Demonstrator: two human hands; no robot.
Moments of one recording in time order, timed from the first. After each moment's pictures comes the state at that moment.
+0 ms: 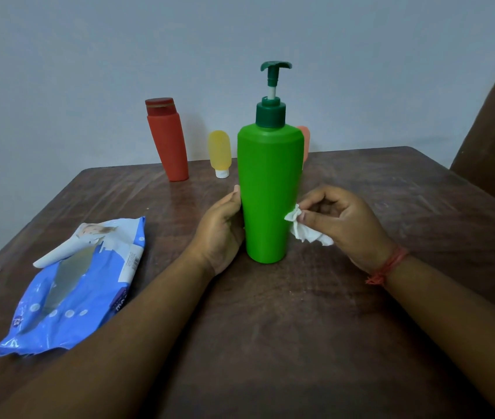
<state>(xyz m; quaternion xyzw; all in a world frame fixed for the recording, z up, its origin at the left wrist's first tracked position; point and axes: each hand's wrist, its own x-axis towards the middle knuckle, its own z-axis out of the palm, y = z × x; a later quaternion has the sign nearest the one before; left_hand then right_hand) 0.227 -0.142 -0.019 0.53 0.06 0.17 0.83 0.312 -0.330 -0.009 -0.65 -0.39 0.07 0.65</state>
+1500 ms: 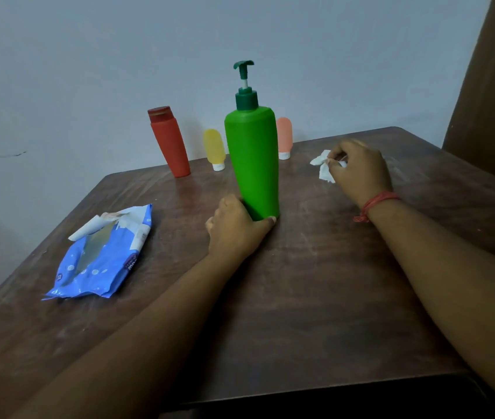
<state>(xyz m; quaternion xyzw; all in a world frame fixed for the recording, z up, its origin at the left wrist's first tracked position) 0.204 -0.207 -0.031 0.91 0.27 0.22 0.24 0.379 -0.388 -0.010 -0.83 -0.27 -0.27 0.41</state>
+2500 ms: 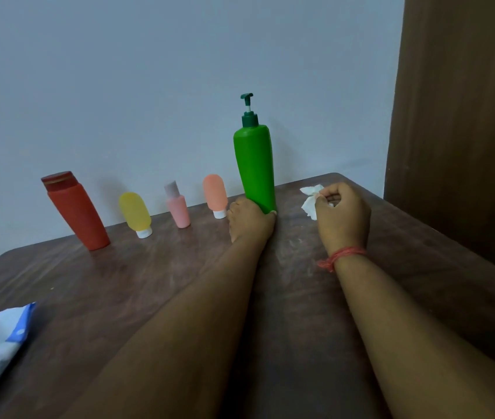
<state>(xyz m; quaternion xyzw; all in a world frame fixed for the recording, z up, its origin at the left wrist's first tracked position) 0.473 -0.264 -0.029 0.90 0.24 0.25 0.26 0.460 -0.428 -0.020 -0.75 -0.05 -0.29 0.59</state>
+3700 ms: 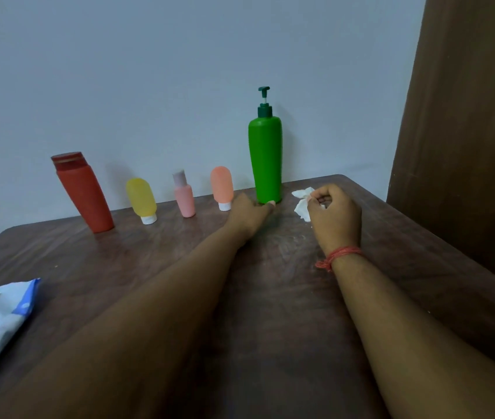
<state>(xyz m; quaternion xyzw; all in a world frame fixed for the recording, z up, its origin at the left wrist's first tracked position) 0.447 -0.243 -0.016 0.87 0.18 0.17 0.44 0.453 -0.416 -0.019 -0.78 -0.11 -0.27 0.55</state>
